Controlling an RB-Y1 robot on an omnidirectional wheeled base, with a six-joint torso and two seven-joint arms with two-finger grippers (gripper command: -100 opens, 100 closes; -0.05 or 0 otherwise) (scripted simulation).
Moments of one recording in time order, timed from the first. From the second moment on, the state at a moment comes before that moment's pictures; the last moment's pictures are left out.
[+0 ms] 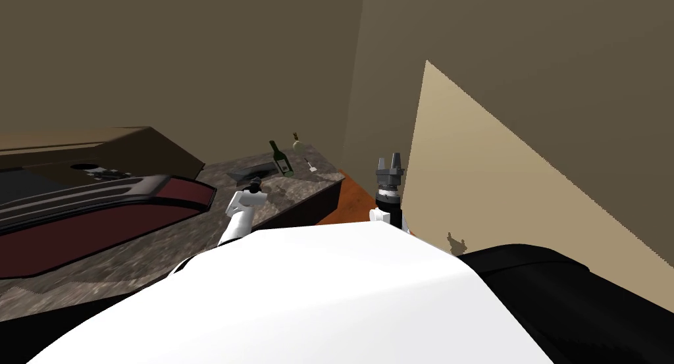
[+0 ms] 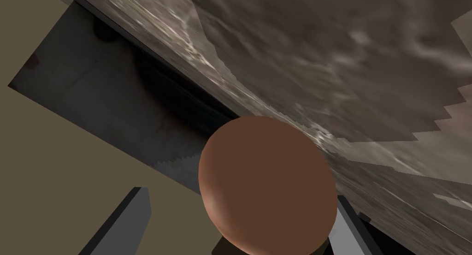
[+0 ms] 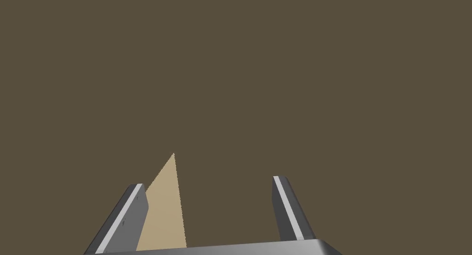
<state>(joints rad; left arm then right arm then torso) -0.23 0.32 0.40 -1.16 -0.53 0.45 -0.11 0.46 -0.03 0.02 -2.25 0.02 -0.54 -0.10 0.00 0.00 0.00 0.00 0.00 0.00</state>
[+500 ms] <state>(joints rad) -0.23 0.32 0.40 -1.17 -0.53 0.45 -0.11 0.46 -0.03 0.02 -2.25 0.02 -0.54 -0.10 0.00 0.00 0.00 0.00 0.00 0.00</state>
